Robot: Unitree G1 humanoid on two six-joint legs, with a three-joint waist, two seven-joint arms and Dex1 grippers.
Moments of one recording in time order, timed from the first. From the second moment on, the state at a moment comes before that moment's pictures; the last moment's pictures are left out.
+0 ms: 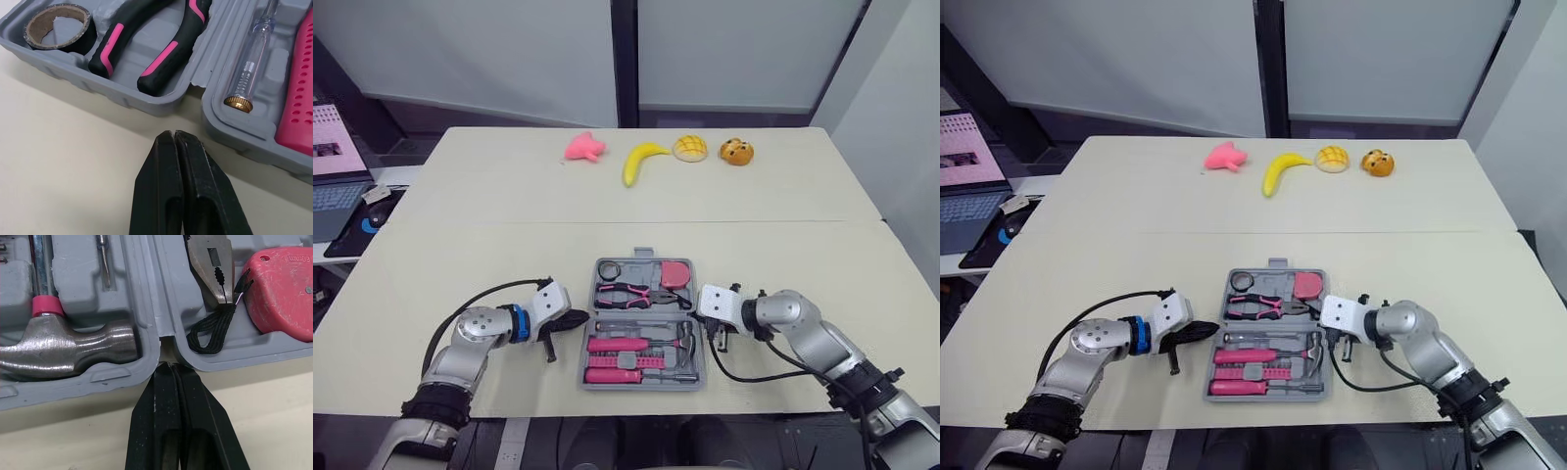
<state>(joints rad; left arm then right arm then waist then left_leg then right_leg) -0.27 0.61 -0.14 0.40 -0.06 -0.10 -1.06 -0.38 -0.59 0.46 0.02 -0.16 0.30 0.91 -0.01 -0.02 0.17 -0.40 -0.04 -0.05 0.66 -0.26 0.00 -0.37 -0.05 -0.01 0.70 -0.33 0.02</state>
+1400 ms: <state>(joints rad) -0.09 0.66 -0.17 0.12 -0.06 0.01 -1.12 -0.29 -0.66 0.46 -0.15 -0.17 0.40 1.08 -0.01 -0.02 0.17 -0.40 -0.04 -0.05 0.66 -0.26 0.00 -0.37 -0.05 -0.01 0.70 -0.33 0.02</state>
